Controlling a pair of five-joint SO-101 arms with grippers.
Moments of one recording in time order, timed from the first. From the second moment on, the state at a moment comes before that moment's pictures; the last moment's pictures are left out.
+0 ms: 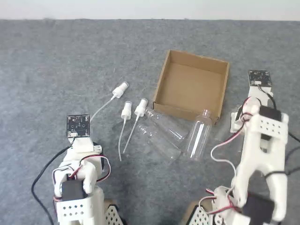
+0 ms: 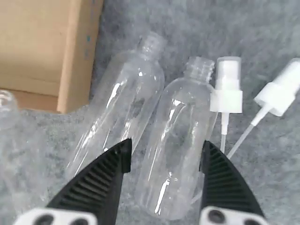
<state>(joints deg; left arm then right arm) -13.1 -103.5 96.8 72.0 2.2 15.6 -18.5 38.2 62.2 12.5</state>
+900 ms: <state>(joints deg) -13.1 -103.5 96.8 72.0 2.2 20.9 -15.5 41.5 54.2 12.2</state>
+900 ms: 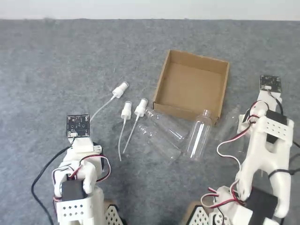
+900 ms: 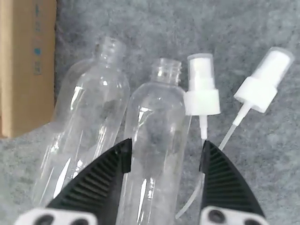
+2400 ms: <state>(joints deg) -13.1 -103.5 96.8 71.8 2.2 49.9 -14.7 26.4 64.0 41.5</state>
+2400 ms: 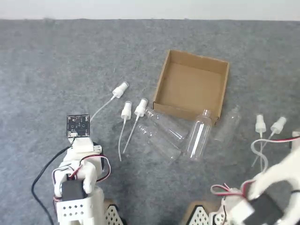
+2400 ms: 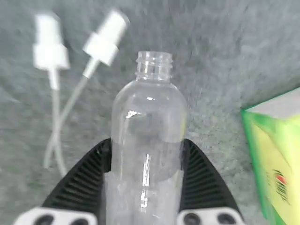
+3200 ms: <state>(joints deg) -13.1 -103.5 96.8 63.0 -16.6 52.5 3.3 26.4 54.1 43.2</state>
